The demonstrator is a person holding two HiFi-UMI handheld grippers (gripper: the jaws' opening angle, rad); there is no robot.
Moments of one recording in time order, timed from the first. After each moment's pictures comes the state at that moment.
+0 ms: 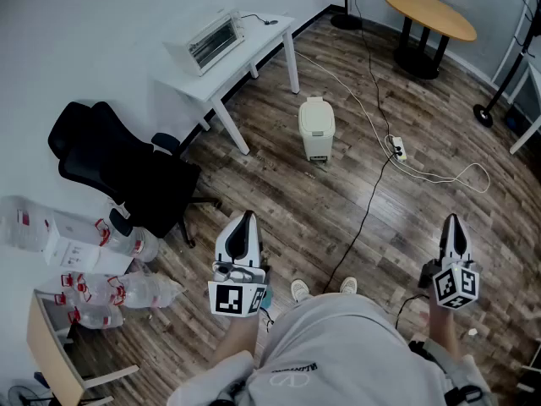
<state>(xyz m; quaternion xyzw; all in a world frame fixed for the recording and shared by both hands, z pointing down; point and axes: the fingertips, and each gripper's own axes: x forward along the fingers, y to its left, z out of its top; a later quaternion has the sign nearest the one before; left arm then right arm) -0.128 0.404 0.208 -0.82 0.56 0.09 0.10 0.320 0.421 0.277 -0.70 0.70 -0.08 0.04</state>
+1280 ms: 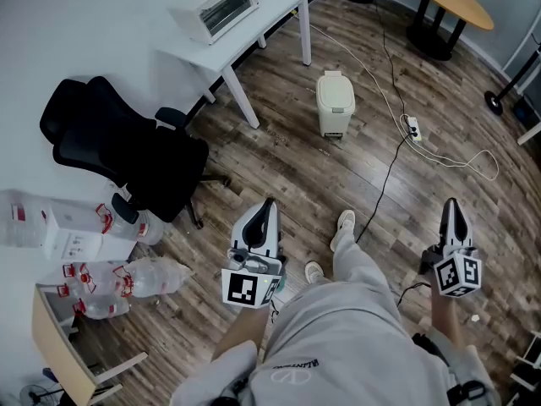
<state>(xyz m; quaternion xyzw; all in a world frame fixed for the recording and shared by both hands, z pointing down) -0.215 0.351 0.245 -0.84 0.53 0.10 0.06 0.177 0.353 0.289 -0.67 0.74 -0.10 0.03</state>
